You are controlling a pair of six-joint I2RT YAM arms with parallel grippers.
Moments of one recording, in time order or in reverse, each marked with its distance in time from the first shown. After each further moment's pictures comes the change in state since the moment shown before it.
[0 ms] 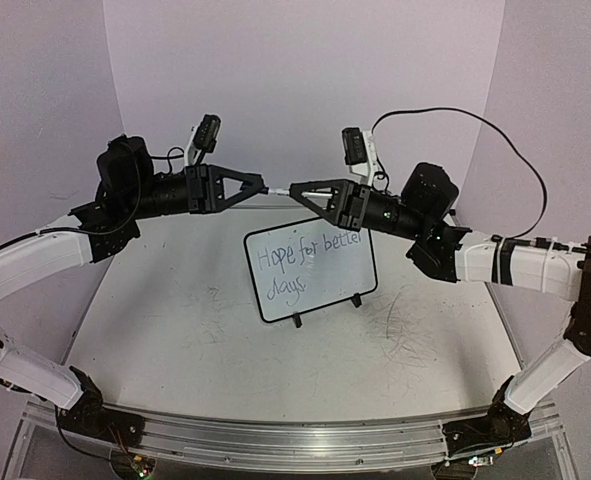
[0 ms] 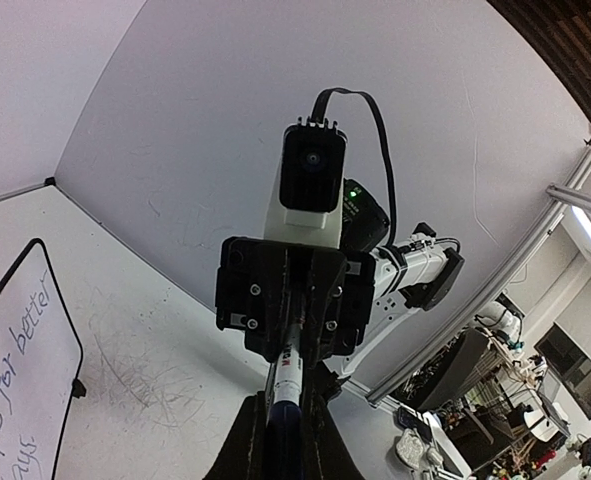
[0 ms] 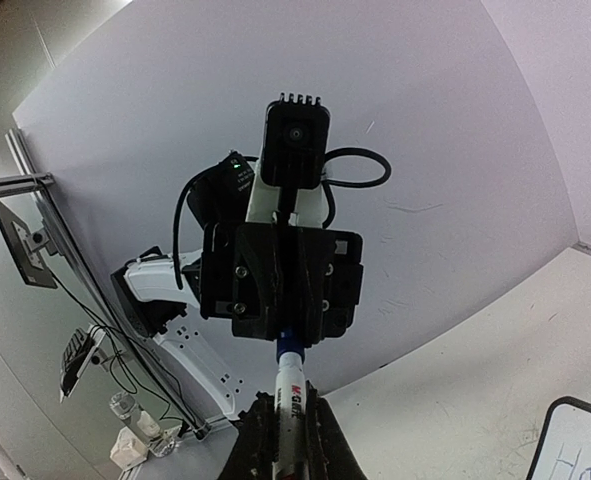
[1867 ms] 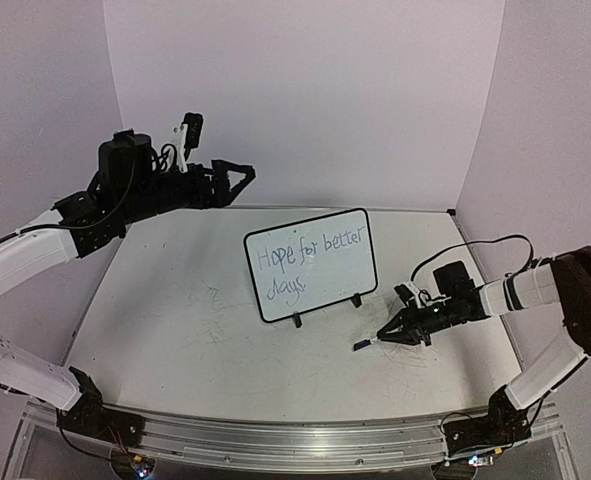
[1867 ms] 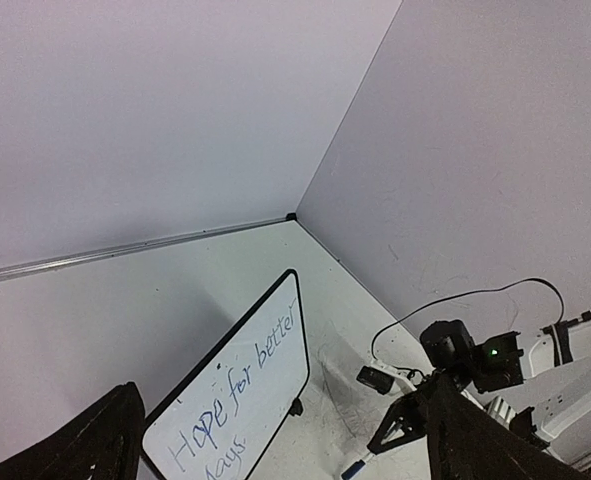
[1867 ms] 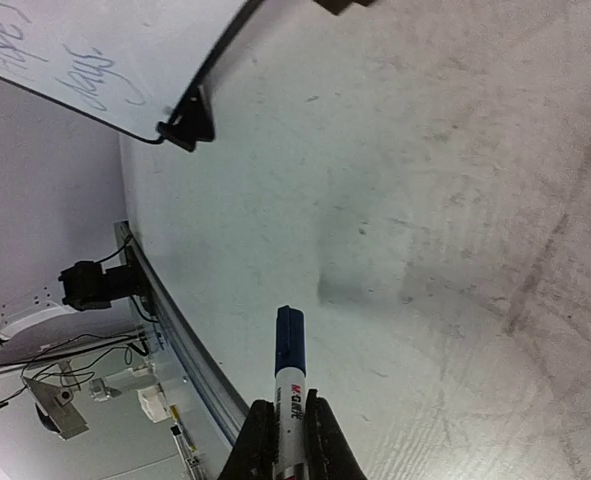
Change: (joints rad) left arm -0.048 -0.051 0.082 -0.378 -0.662 0.307; right arm -0.479 -0.009 -0.566 -0.773 -0.209 -0.136
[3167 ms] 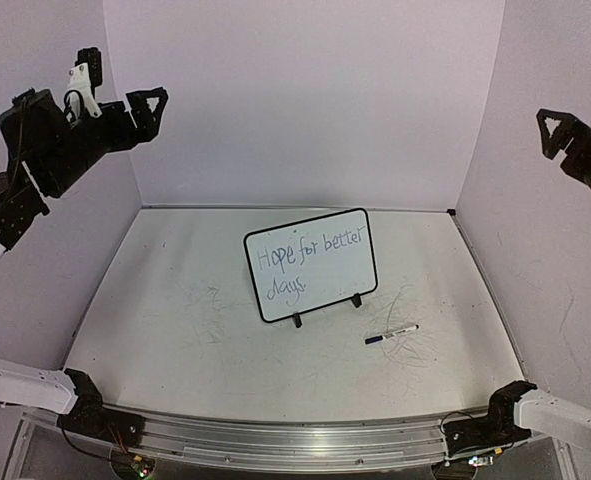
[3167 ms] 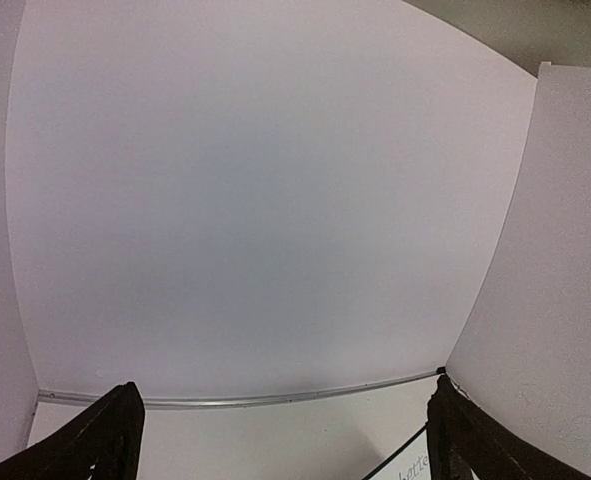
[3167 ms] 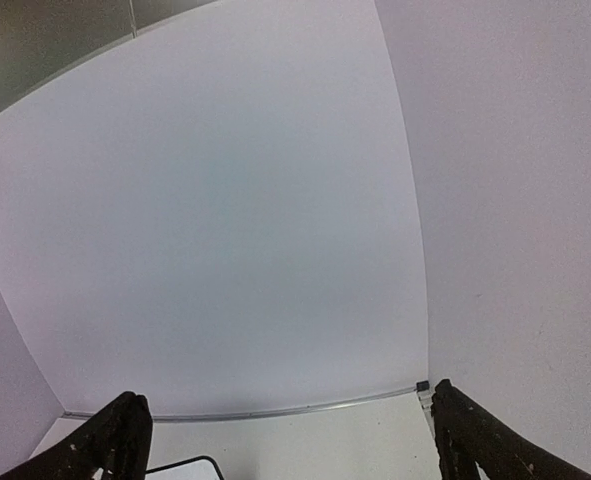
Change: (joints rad) left arm 0.000 -0.199 0.218 -0.148 -0.508 0.238; right arm -0.030 -0.722 0.916 -0.478 1.138 -0.387
